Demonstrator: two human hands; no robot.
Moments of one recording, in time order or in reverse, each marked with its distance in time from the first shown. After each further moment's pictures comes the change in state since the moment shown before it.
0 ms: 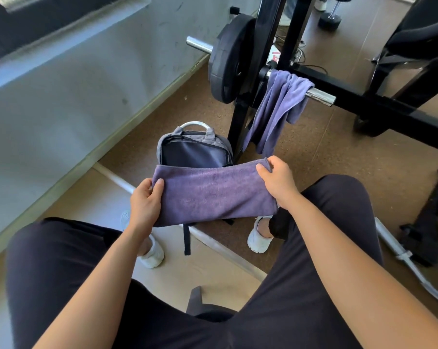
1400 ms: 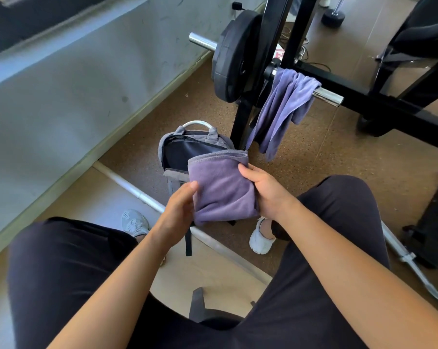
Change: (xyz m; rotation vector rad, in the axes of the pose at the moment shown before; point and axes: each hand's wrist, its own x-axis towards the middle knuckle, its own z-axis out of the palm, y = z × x) left_hand -0.027 0.027 0.036 -0.671 -0.615 -0.279; right_hand -0.031 -0.046 0.020 1.037 -0.590 0.318
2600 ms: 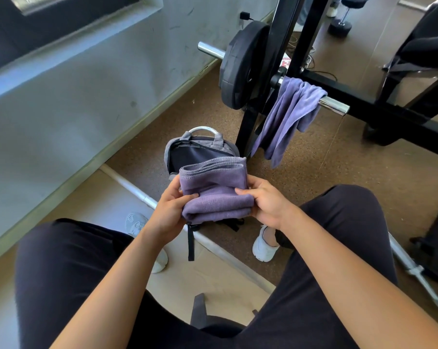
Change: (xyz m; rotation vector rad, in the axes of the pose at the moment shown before) left_hand -0.007 0.022 -0.010 -0.042 -0.026 0.209; right_hand 0.001 0.008 -0.004 -0.223 -0.067 0.007
